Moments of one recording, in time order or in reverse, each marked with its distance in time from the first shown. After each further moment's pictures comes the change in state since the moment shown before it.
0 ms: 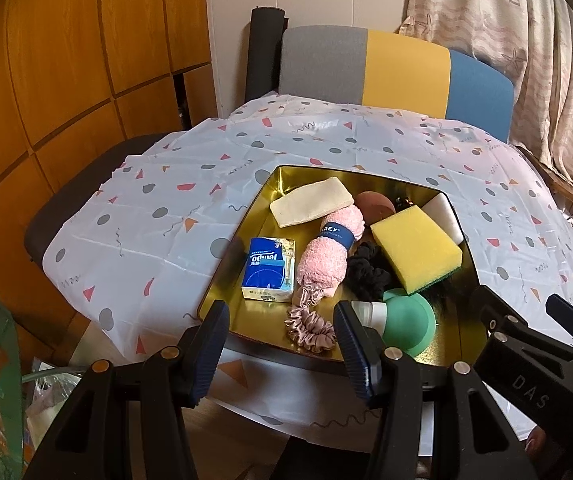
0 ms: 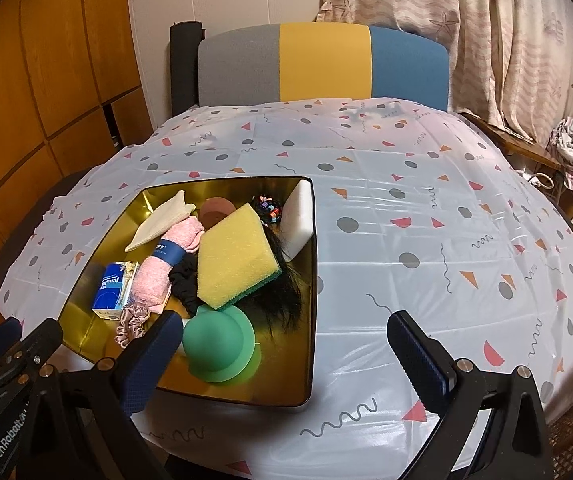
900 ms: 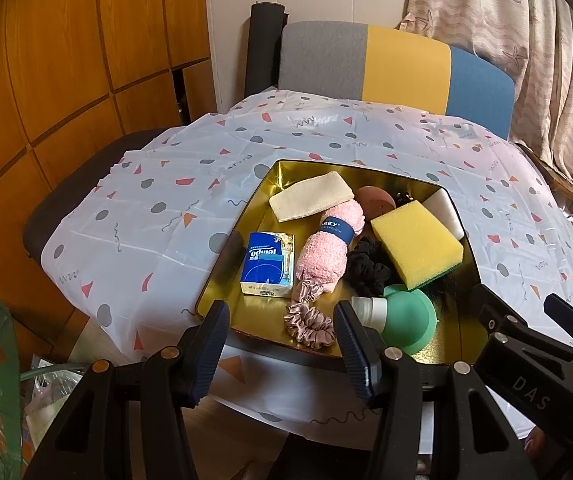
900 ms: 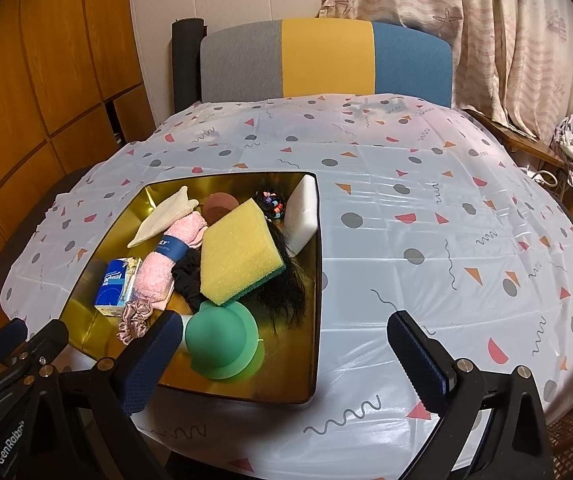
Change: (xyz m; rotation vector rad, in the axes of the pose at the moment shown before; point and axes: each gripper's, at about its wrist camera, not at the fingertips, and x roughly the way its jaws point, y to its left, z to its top) left arm 0.003 0.001 -0.001 -0.007 0.013 -0.004; right arm 0.003 0.001 -0.001 0.003 0.016 0.013
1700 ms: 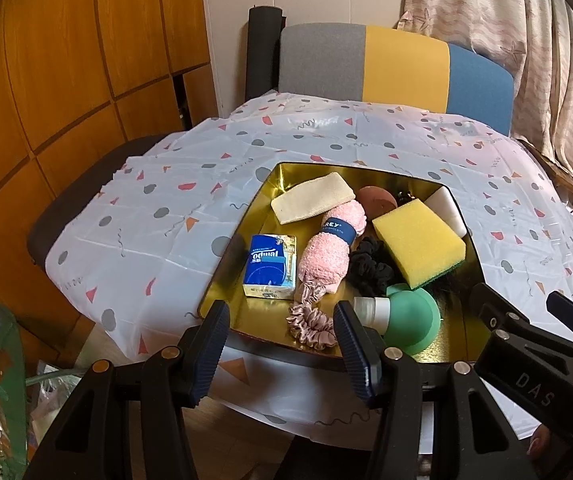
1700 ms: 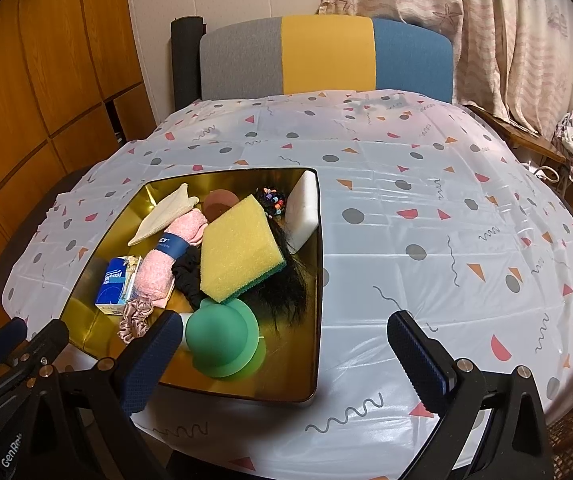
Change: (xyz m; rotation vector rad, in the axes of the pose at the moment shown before) left arm -0.001 -0.002 0.000 0.027 -0.017 0.021; right arm 0.002 -0.001 -0.001 0.008 0.010 0.009
